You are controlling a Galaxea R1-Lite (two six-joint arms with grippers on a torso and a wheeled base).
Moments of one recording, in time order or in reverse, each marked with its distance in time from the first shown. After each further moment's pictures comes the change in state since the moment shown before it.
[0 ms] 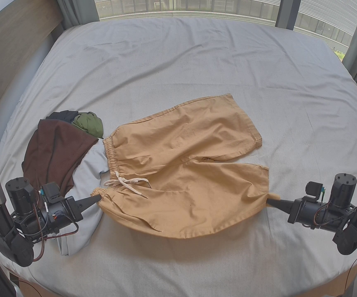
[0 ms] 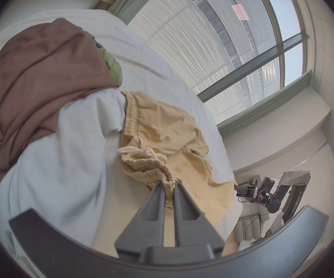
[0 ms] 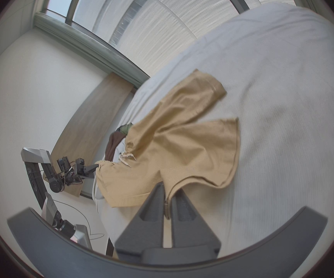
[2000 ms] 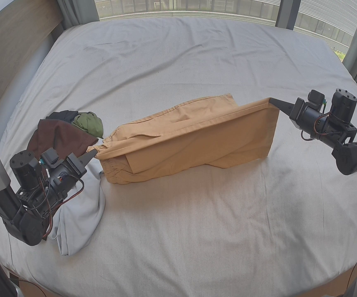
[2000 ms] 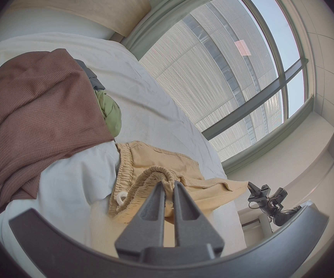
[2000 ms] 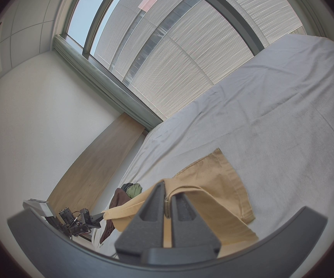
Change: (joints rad) left arm -0.055 0.005 -0.273 0.000 0.292 -0.198; right arm -0.075 -0.079 -0.858 0.542 -0.009 0.152
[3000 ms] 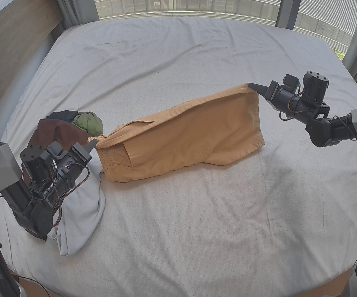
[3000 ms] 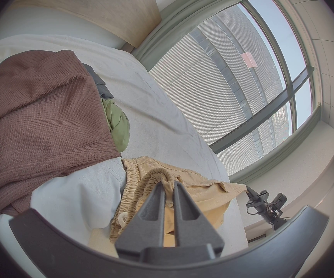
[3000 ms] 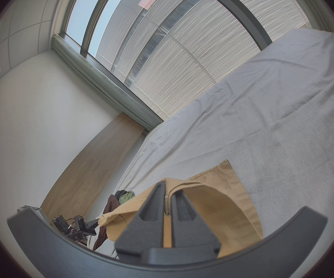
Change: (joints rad) left arm -0.014 0.097 -0.145 0.001 0.132 -0.052; right arm 0.041 0.278 -0.544 0.253 -0.004 -0.002
